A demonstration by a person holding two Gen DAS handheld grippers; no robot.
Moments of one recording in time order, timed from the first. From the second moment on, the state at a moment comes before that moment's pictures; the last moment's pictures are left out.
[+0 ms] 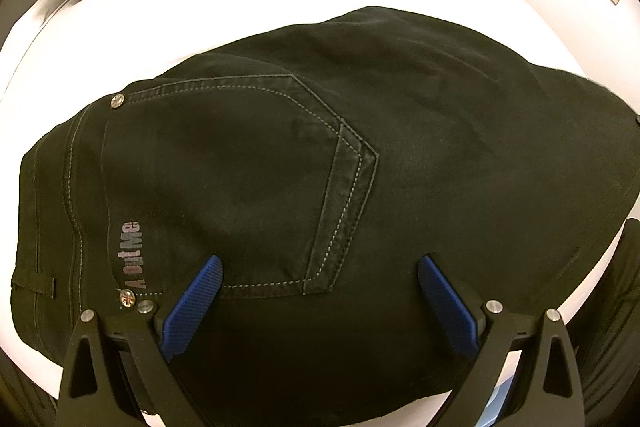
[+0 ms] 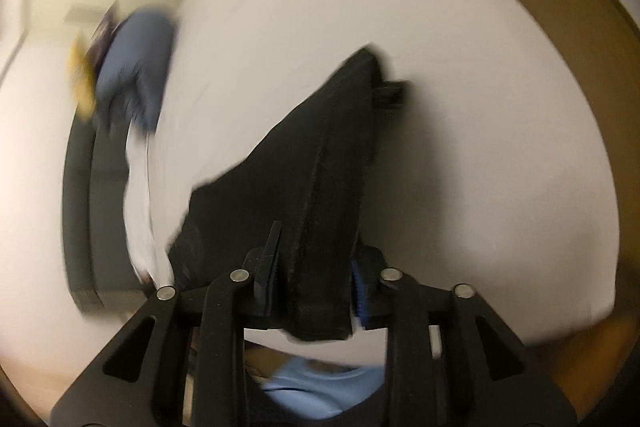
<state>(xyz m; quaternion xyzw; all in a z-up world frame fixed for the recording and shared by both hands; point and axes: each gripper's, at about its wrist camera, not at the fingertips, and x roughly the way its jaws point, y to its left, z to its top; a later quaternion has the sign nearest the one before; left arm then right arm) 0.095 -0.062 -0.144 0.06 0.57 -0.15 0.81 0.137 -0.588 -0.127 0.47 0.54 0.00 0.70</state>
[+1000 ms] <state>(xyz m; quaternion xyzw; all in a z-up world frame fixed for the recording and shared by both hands) 0.080 -0.057 -0.130 0.06 0.54 -0.16 0.82 0.226 -0.408 -0.042 -0.08 0.50 0.14 0.85</state>
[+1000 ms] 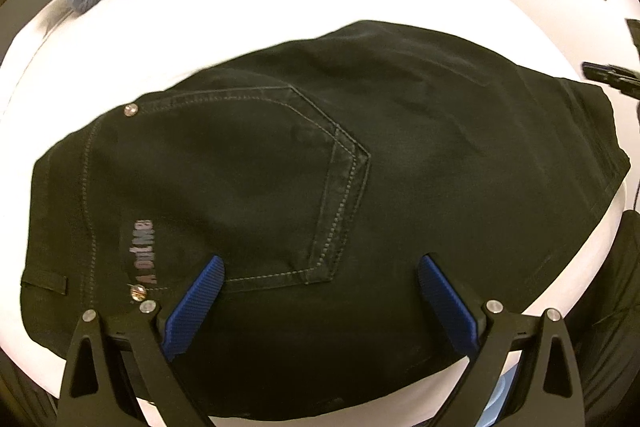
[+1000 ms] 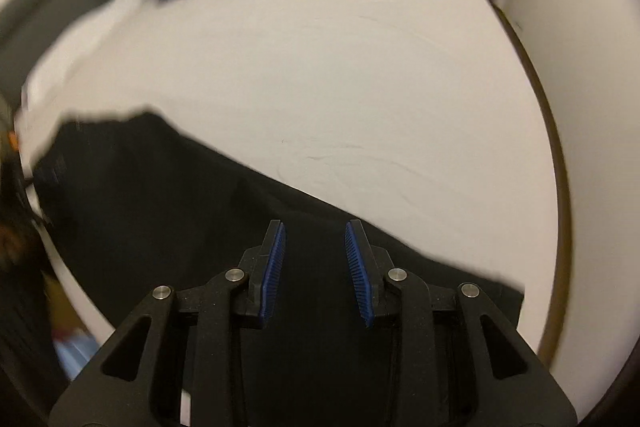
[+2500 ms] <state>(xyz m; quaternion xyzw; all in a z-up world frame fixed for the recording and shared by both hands) 0.064 -0.027 -0.135 -0.01 0.50 -0.14 0.85 0.096 -0.506 -0.133 0.46 0.36 -0.06 0.81</state>
